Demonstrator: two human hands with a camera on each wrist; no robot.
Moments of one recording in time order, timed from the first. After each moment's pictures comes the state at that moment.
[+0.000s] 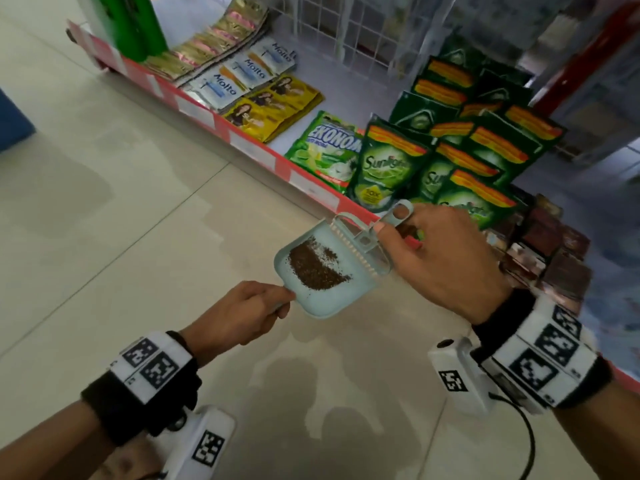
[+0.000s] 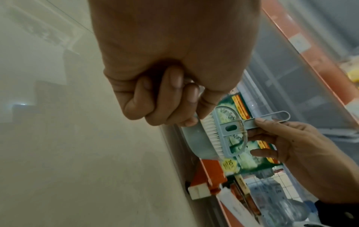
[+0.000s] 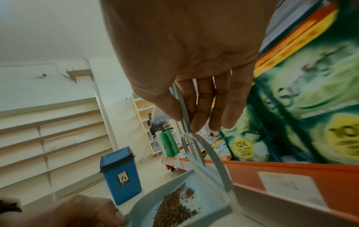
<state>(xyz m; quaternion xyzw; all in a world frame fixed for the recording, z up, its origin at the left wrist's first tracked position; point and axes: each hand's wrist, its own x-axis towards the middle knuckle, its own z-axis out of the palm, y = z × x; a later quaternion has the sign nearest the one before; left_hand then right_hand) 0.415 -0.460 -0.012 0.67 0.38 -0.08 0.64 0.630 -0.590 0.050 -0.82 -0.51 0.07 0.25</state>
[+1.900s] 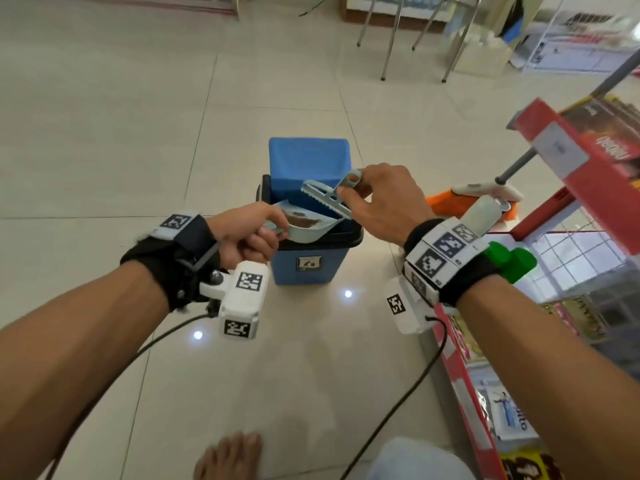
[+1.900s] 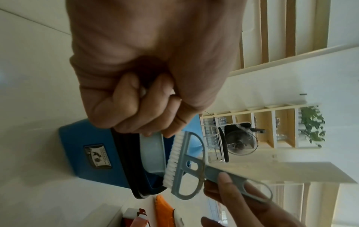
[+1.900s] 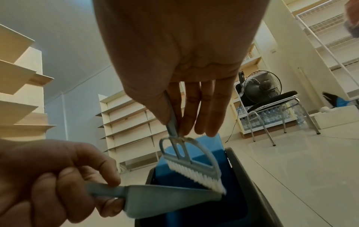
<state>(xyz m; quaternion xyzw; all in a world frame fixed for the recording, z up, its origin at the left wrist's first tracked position) 0.159 0.022 0.165 0.21 0.59 0.24 0.74 0.372 0.061 0.197 -0.54 -0.81 0.14 0.19</state>
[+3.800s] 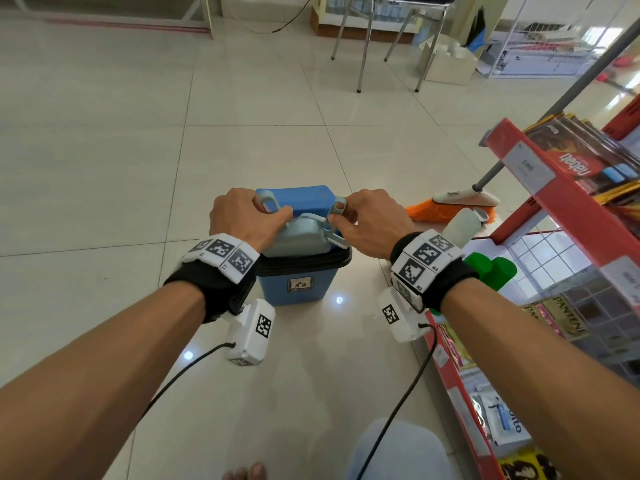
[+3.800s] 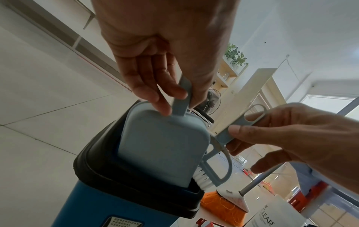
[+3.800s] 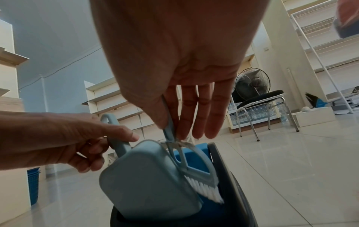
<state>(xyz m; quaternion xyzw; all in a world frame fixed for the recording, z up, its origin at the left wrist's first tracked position) 0.180 0.055 0.173 0.53 0.76 0.33 0.17 0.375 0.082 0.192 -0.55 -0.81 0.12 0.14</state>
